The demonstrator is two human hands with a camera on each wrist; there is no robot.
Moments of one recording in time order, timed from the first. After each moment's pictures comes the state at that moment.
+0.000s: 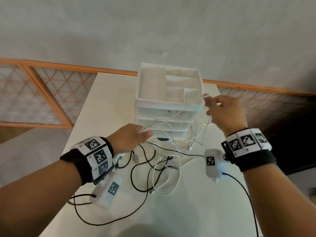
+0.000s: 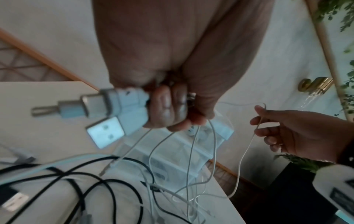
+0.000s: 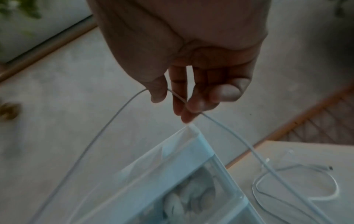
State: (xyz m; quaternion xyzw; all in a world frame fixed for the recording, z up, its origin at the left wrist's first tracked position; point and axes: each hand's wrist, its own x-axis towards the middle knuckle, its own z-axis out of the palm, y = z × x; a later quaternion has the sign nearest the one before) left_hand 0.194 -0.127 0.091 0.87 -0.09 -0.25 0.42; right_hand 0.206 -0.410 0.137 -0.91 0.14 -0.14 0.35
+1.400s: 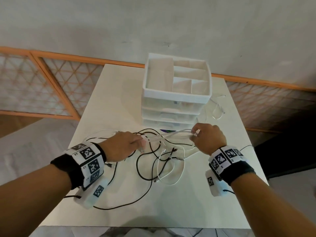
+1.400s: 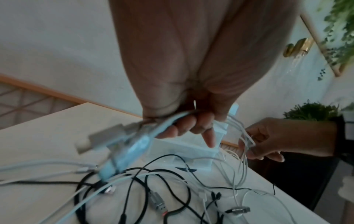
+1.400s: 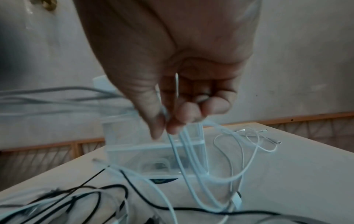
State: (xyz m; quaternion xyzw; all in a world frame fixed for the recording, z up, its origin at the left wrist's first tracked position) left_hand 0.163 -0.089 0.056 0.90 -0.18 -0.26 0.29; right_hand 0.170 -0.386 0.052 -0.98 0.11 0.10 0.14
